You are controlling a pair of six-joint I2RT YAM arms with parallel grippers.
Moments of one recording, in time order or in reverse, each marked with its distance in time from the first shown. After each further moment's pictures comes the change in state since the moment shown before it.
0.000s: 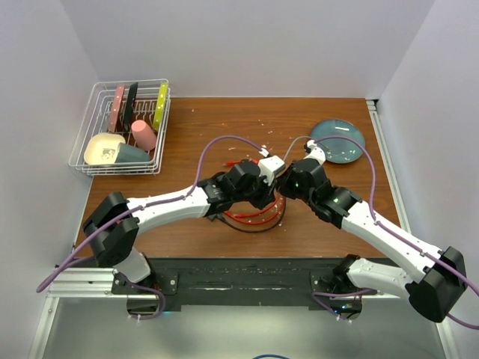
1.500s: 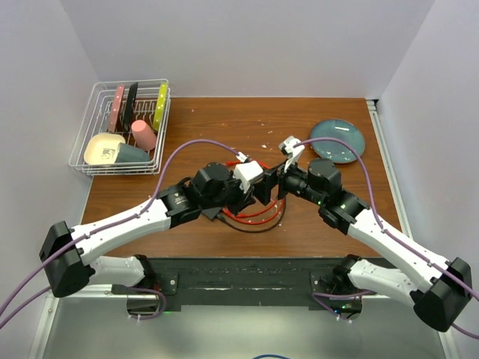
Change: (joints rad) left arm 0.009 -0.347 -0.116 -0.158 0.038 0.181; right arm -0.010 -0.087 -0.050 0.320 -0.514 -0.614
